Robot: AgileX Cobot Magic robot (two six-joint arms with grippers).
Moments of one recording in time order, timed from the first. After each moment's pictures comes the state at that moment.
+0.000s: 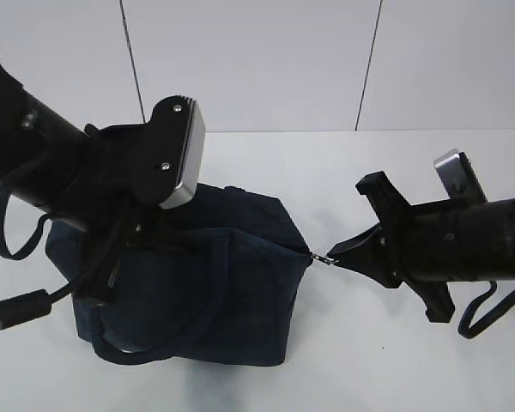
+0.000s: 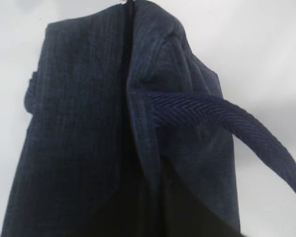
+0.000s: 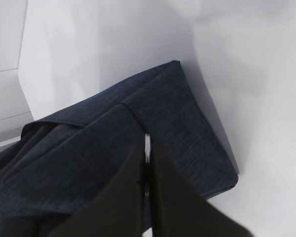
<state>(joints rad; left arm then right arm) -0.60 1.54 -0.99 -0.51 0.59 1.45 0.30 1.55 -0.64 1.79 0.45 -0.63</state>
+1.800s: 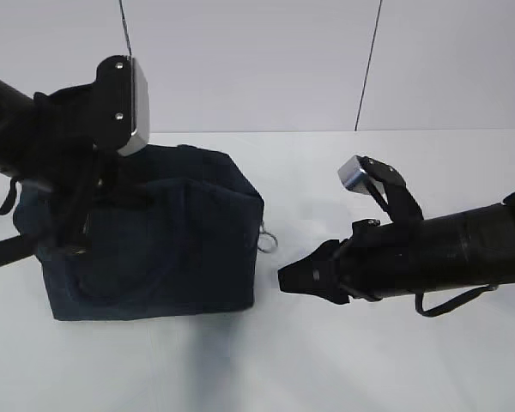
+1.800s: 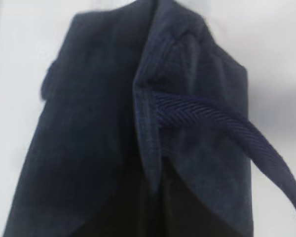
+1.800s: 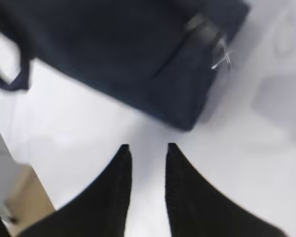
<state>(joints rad) -0.44 1.53 -0.99 -0.53 0.52 1.45 0.30 1.75 -0.71 1.79 0.70 -1.62</state>
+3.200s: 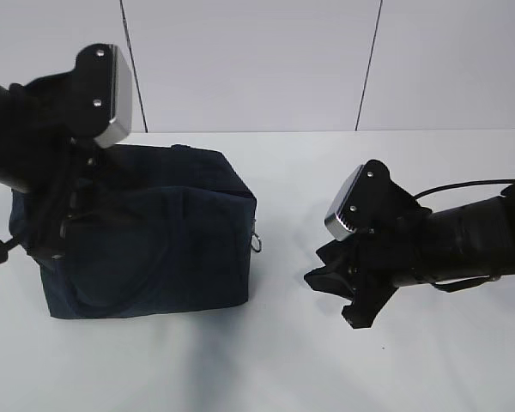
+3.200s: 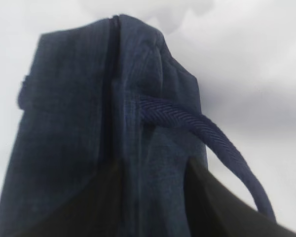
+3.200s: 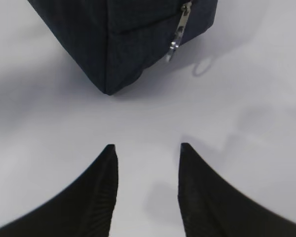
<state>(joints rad) -0.43 1.48 -0.99 -0.51 0.62 1.40 0.30 1.75 -0.73 1.78 0.49 -2.42</state>
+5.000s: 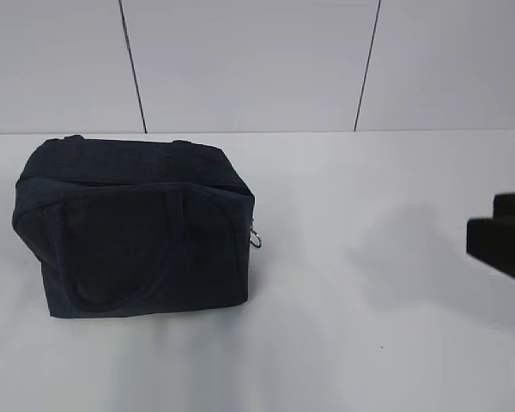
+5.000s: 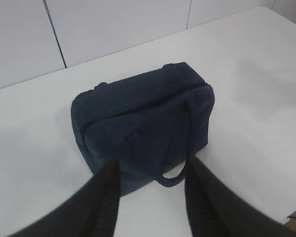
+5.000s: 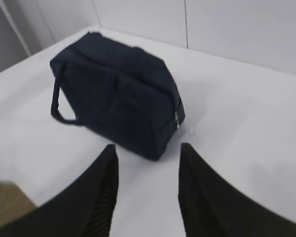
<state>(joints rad) 0.04 0.57 -0.84 -0.57 0.98 0.56 0.30 0.66 -0.50 0.98 0.50 -0.98</state>
